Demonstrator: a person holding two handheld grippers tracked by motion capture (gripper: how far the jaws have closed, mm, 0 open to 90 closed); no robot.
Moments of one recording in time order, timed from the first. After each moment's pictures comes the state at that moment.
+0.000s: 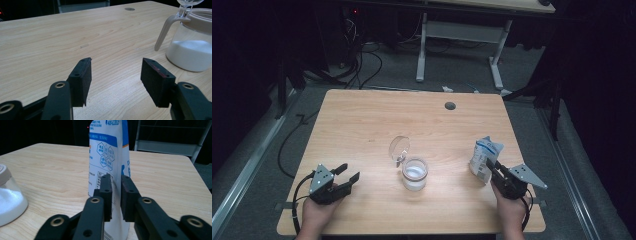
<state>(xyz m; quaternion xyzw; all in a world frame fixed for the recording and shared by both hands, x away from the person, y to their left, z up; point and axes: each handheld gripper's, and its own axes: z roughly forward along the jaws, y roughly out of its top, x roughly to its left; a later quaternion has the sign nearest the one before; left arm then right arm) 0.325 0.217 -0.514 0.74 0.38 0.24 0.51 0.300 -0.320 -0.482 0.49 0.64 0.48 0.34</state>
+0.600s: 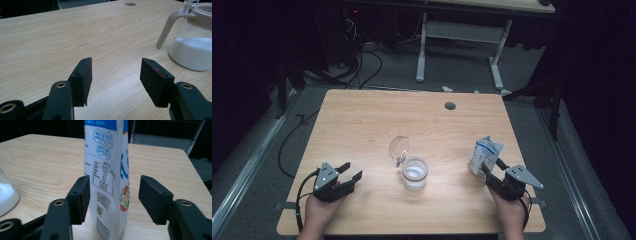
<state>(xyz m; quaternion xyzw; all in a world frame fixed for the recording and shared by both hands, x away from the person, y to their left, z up) 0.334 0.209 -0.513 0.75 0.39 0.23 0.49 0.300 -0.318 -0.488 0.50 0.65 0.45 0.34</state>
